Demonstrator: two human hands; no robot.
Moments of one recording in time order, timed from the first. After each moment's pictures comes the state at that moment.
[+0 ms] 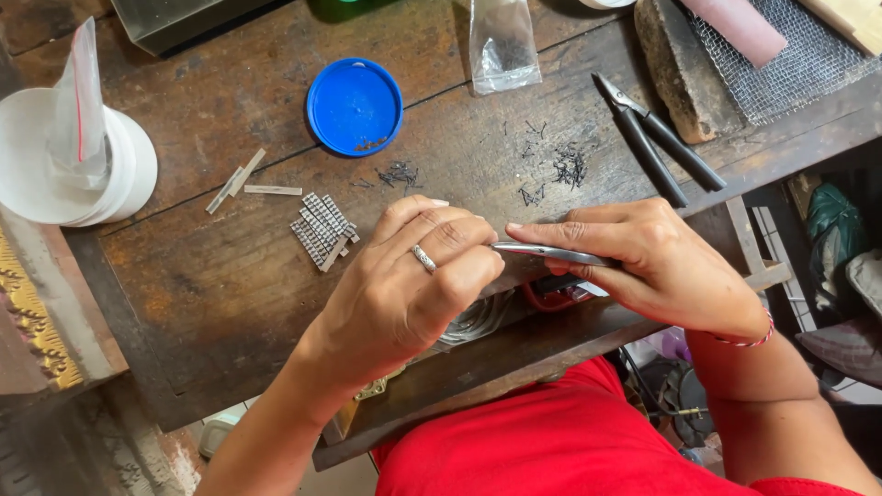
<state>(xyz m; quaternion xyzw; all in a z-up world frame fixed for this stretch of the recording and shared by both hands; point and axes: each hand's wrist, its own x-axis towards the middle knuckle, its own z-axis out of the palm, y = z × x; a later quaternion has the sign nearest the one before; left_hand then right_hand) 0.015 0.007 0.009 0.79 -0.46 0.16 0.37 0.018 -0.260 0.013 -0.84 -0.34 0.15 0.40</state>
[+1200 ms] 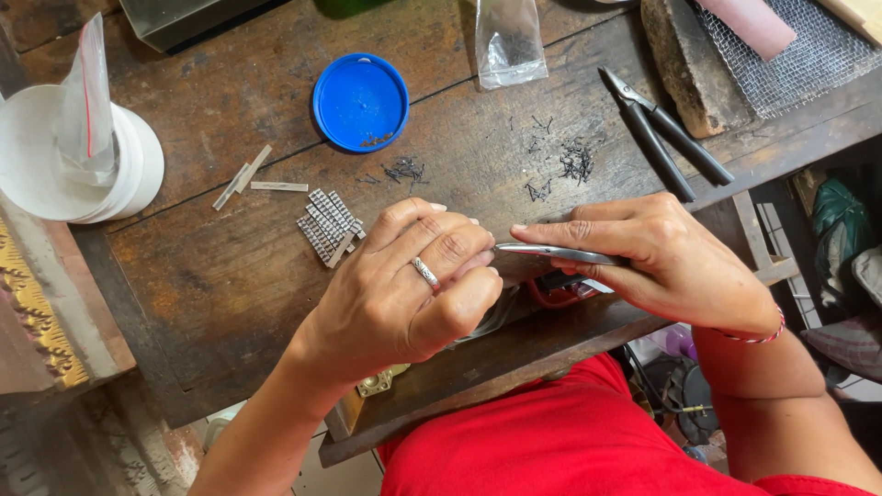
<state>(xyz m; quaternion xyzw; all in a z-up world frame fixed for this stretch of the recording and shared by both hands) 0.017 0.014 0.007 0.78 -0.49 0.24 0.30 0.019 -0.258 0.018 -0.83 -0.36 0.16 0.39</state>
